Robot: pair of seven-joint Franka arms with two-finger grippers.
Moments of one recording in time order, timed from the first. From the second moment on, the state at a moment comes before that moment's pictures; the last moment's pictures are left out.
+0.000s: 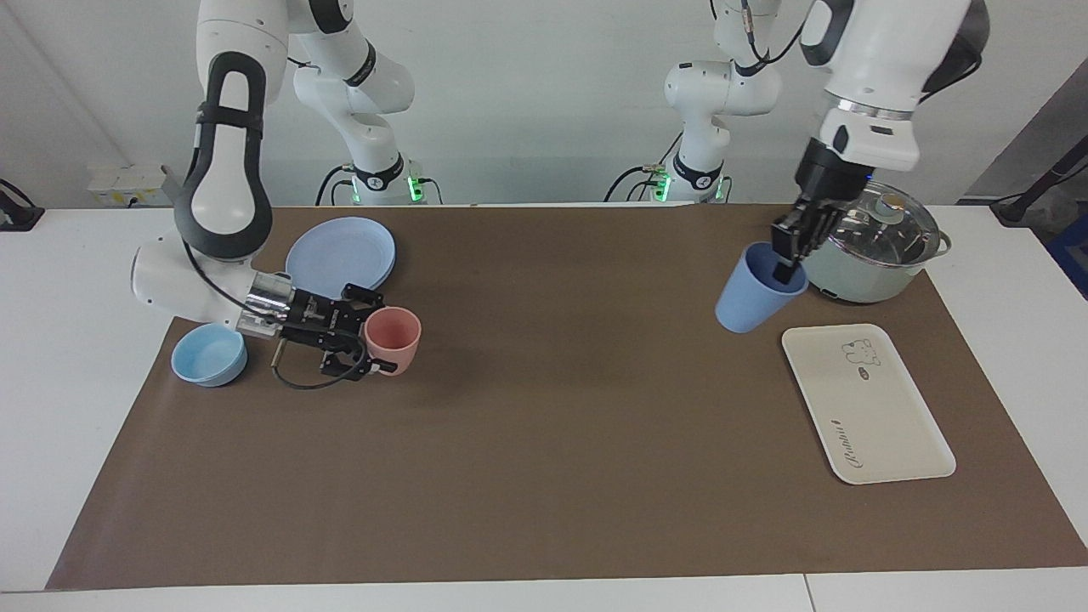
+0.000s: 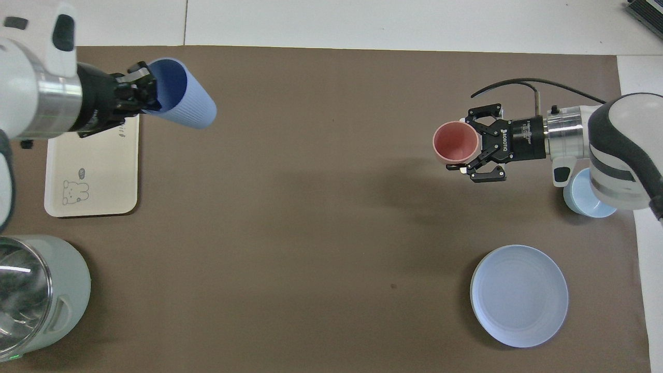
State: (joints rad) left arm -0.09 0.03 -0.04 -1.59 -0.11 1.94 -0.57; right arm -0.12 0.36 -0.02 -1.81 1.09 1.79 1.08
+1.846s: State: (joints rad) left arm 0.29 0.21 -0.06 -1.95 -0.30 2.46 0.22; right arm -0.25 0.49 -0.03 -1.82 1.06 2.03 0.95
